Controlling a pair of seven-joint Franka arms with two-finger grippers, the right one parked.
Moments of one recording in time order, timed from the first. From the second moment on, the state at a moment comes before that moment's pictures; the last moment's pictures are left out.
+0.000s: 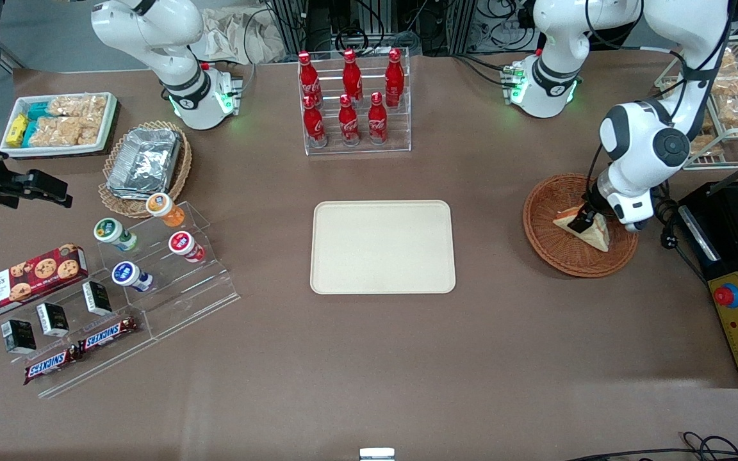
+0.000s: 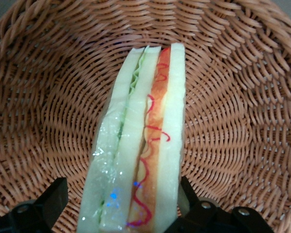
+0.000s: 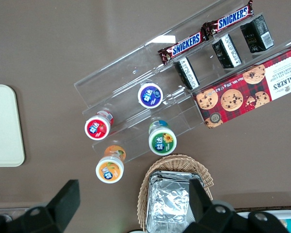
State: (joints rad) arm 0.11 0.06 -0.08 -2.61 -0.07 2.63 -0.93
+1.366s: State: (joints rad) arm 0.11 -0.07 -0.09 -2.54 -0.03 2.45 -0.87
